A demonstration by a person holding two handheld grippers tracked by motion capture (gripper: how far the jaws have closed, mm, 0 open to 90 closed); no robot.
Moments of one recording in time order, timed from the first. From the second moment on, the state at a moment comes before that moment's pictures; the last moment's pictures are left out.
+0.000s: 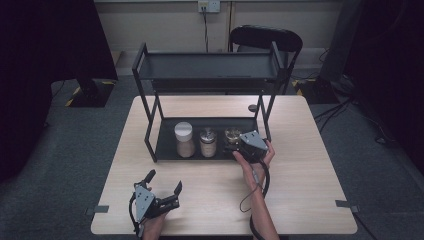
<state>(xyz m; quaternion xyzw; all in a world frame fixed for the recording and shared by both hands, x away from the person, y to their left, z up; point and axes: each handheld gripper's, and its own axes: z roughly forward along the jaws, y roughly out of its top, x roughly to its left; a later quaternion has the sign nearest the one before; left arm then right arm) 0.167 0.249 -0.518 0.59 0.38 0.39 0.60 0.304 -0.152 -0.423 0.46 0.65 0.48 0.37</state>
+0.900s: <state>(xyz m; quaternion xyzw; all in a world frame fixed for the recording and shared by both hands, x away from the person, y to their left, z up) 0.167 0.249 -0.518 0.58 0.38 0.39 0.60 0.299 -0.153 -0.405 0.45 0.65 0.50 0.36</state>
